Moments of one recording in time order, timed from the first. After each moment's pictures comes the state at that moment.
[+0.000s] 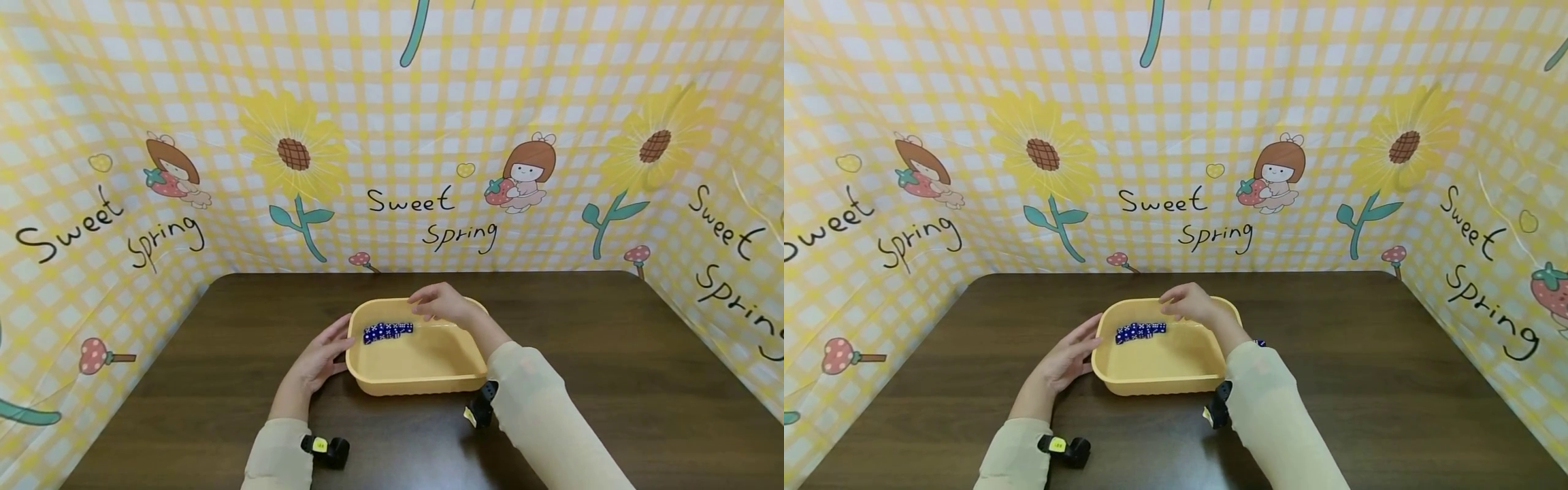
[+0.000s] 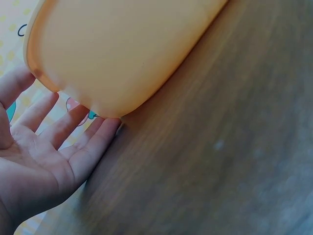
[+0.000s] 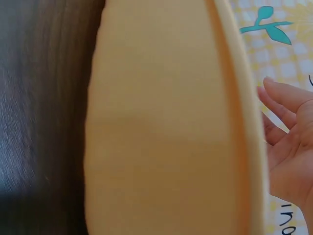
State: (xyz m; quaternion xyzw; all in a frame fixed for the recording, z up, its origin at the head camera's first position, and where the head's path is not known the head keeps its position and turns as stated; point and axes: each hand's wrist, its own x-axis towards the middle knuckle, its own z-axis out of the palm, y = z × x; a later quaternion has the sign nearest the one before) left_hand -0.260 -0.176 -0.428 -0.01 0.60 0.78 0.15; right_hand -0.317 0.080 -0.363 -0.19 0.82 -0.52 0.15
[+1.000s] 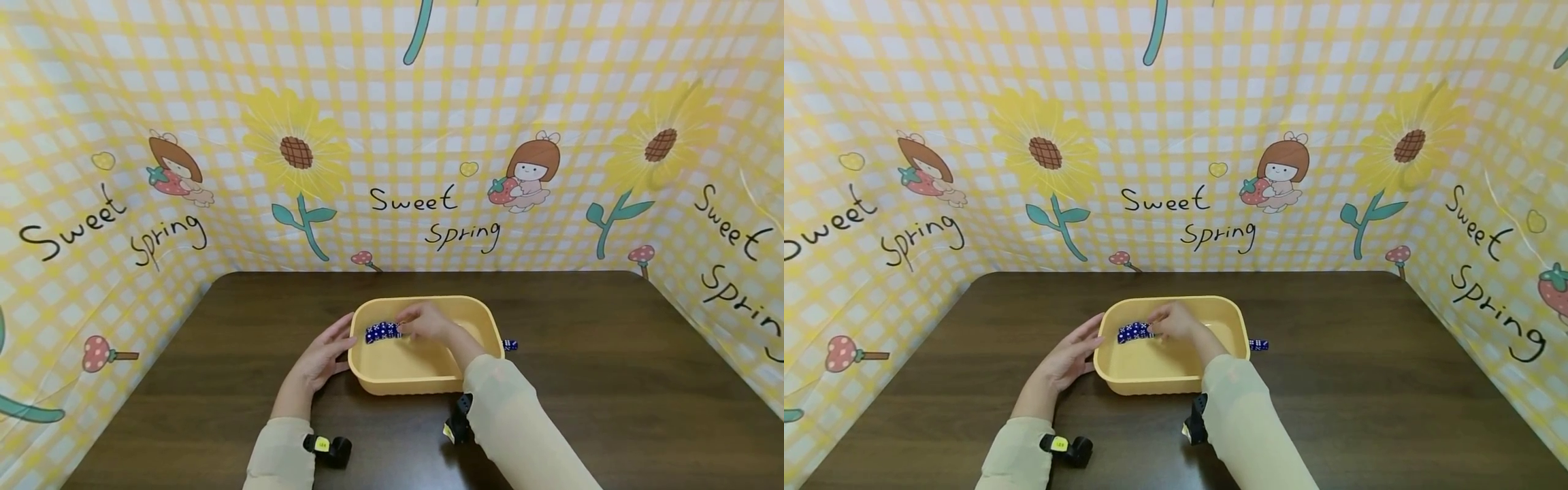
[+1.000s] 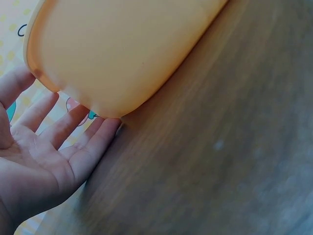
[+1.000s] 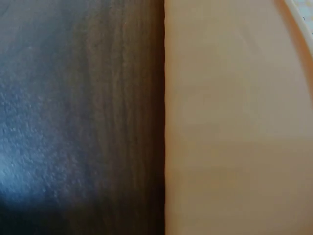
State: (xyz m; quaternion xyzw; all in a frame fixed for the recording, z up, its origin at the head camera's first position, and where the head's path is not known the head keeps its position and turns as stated) left_hand -0.261 -0.176 -0.429 0.00 0.60 0.78 0.15; right_hand -0.310 0.046 -0.398 -0.16 0.83 -0.52 0.15
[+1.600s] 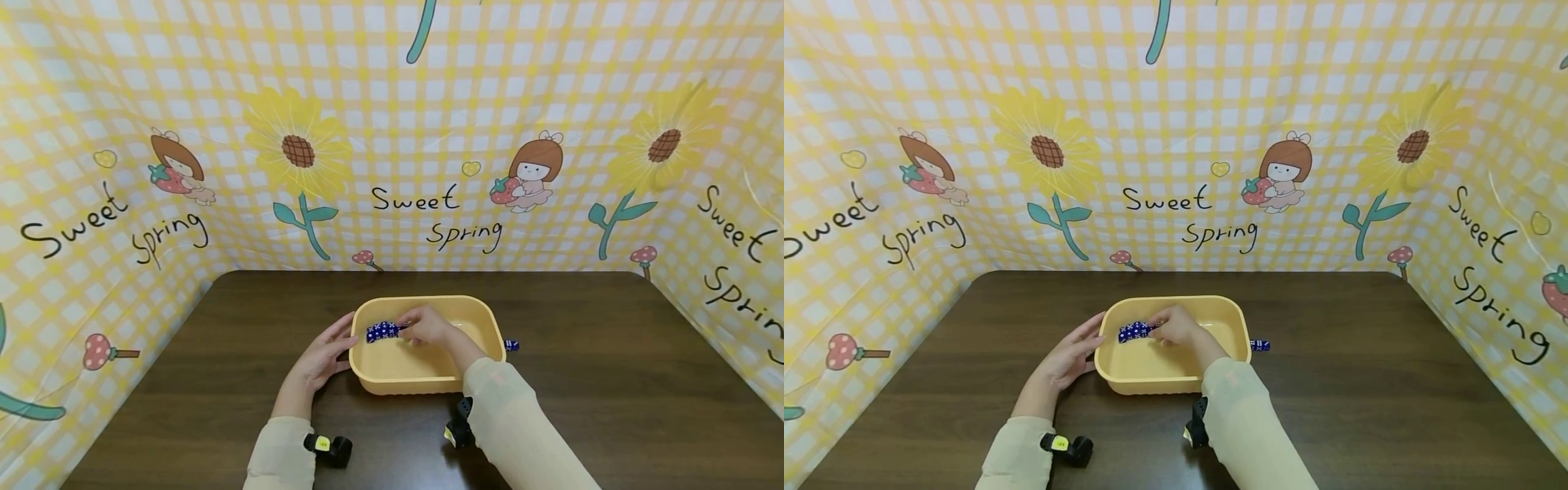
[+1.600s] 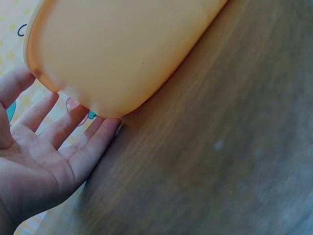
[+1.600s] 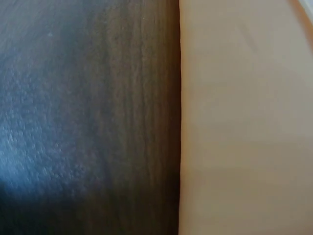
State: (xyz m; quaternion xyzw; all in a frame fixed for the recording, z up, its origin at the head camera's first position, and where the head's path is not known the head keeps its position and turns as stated) left_hand -0.261 -0.176 -0.430 0.01 0.60 0.78 0.15; right_hand -0.308 0.042 -0.406 -0.13 0.84 -0.50 0.16
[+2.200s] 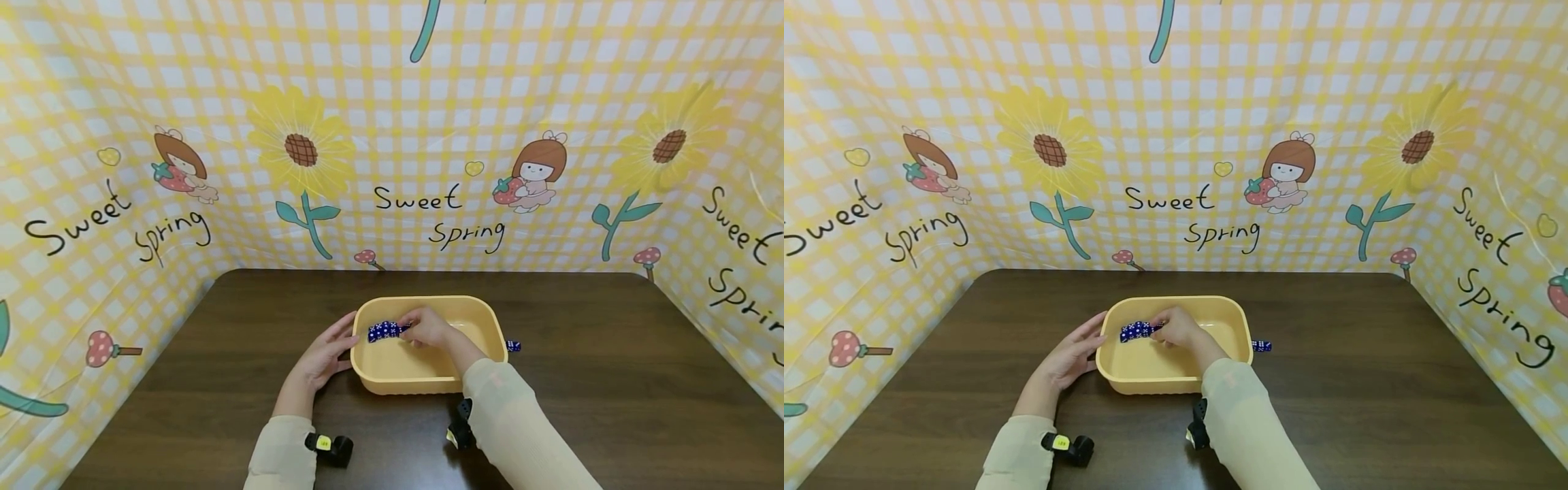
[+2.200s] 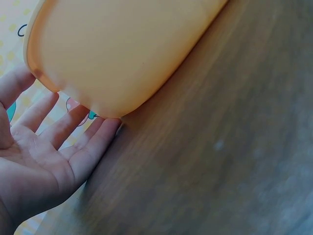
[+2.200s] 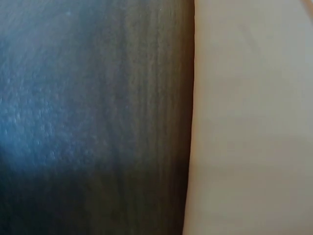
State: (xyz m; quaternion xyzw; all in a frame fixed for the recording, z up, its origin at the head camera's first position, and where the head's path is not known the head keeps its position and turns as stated) left_hand -0.260 -0.176 -0.428 0.02 0.61 0.78 0.15; right_hand -0.307 0.040 -0.407 -0.14 0.85 -0.48 0.15
